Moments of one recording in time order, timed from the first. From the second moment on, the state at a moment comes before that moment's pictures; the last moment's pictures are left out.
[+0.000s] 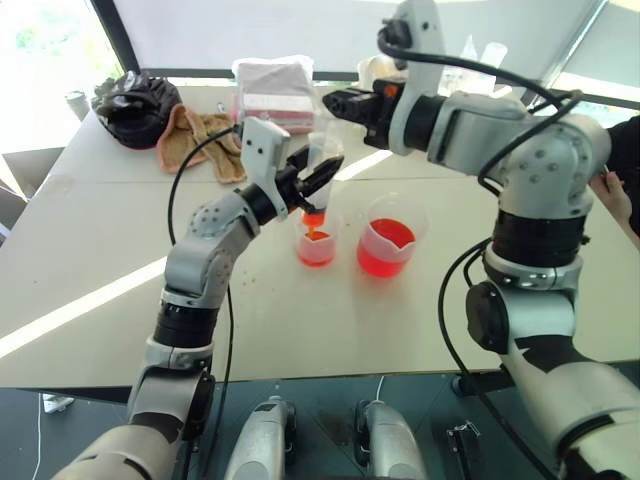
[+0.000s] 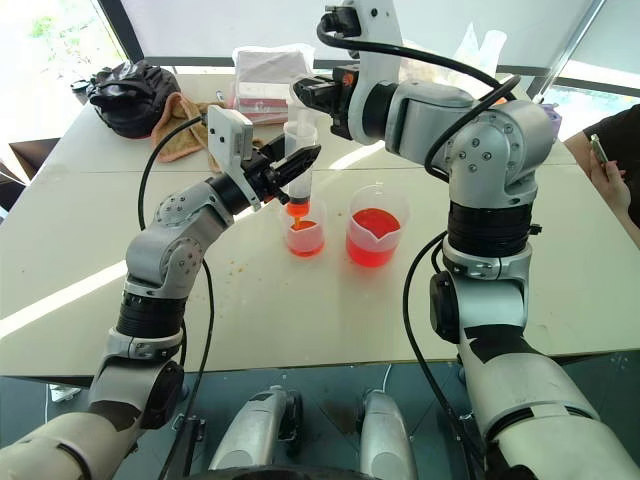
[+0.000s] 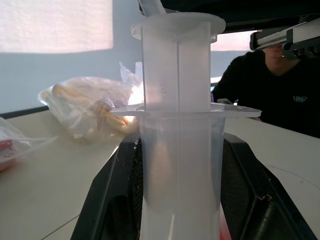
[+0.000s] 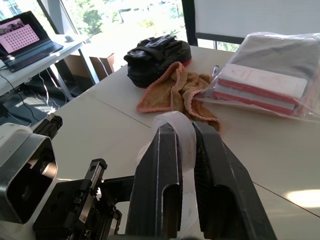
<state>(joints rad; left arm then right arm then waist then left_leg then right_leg) -0.71 0.22 -0.02 -0.05 -0.41 0.45 -0.53 -1.20 -0.32 -0.13 -0.03 0.75 1.26 0.14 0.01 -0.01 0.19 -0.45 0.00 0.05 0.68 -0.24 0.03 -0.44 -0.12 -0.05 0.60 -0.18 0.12</state>
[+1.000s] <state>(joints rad) -0.72 0.22 -0.01 -0.08 -0.46 0.54 -0.55 -1.20 -0.23 -0.29 -0.08 0.75 1.52 0.15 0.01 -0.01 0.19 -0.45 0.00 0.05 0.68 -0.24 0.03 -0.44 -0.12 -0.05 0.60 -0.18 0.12</state>
